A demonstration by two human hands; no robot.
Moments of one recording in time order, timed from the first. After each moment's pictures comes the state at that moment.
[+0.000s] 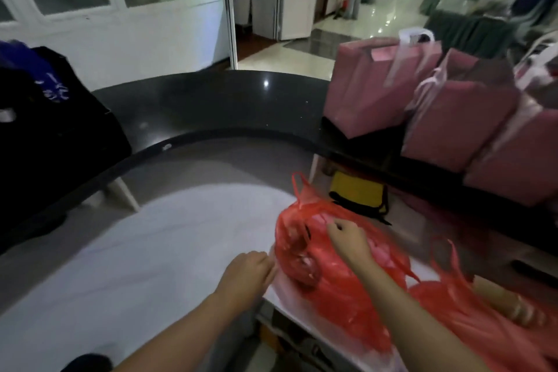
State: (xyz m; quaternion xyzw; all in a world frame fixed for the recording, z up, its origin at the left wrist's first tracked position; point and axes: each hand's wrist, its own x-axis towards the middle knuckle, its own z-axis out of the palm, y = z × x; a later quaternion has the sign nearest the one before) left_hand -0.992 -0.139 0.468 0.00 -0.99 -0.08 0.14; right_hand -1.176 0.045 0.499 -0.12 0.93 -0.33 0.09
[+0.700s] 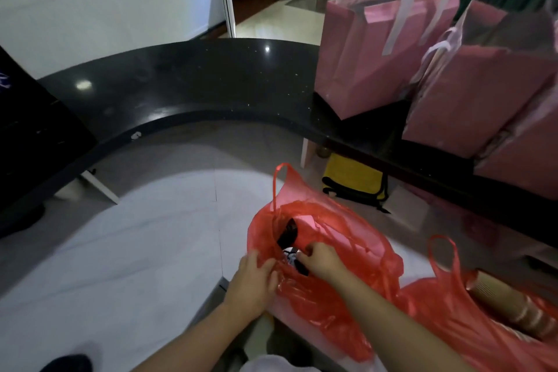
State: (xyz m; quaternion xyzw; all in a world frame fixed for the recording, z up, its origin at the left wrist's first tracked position) left_hand -1.032 -0.088 0.412 0.19 -0.95 -0.22 -0.06; right_hand -1.192 0.047 0.416 -0.19 0.91 -0.19 0.33
